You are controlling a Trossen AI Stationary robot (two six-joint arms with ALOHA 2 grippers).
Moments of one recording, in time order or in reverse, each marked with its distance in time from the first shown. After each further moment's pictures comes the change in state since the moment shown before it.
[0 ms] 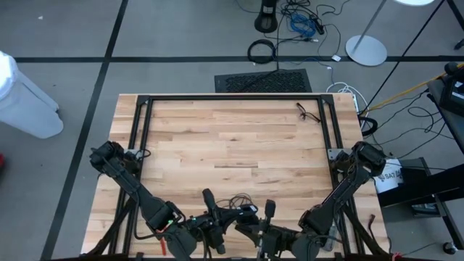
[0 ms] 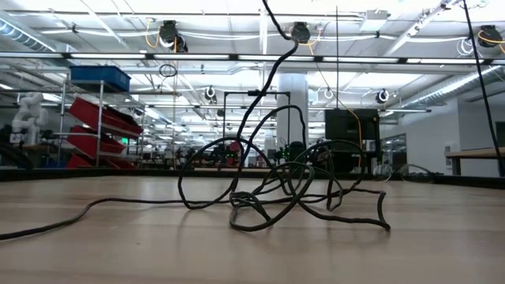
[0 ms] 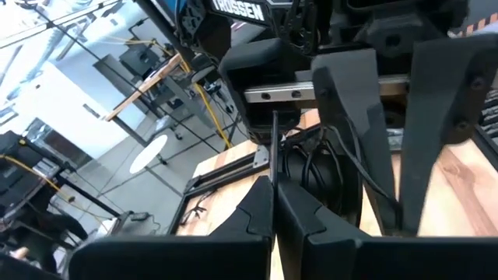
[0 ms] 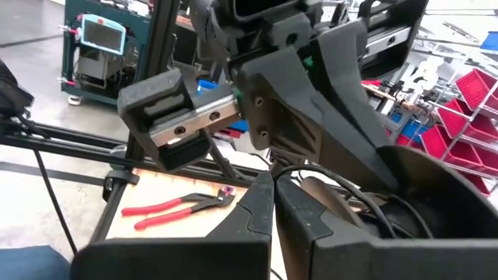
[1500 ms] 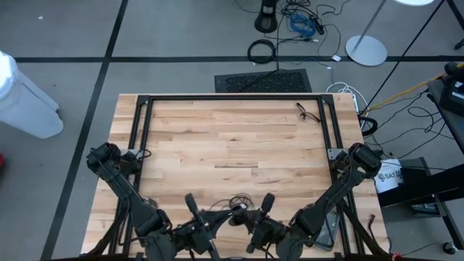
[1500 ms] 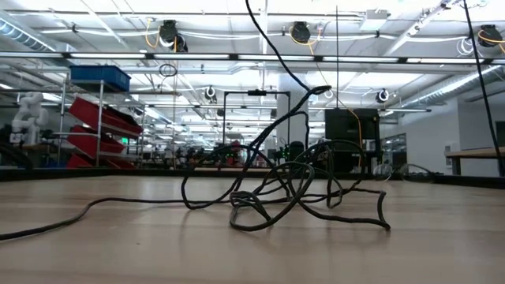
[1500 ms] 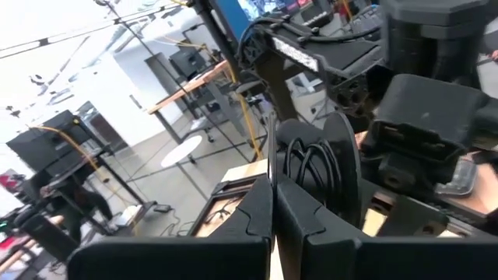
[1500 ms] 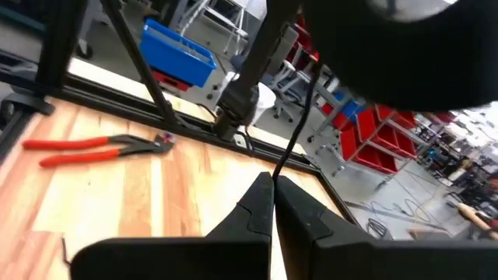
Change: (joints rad) left arm -0.092 -0.011 0.000 0.216 -0.234 0.086; right arm -0.042 0.045 0.000 -0.179 0.152 0.002
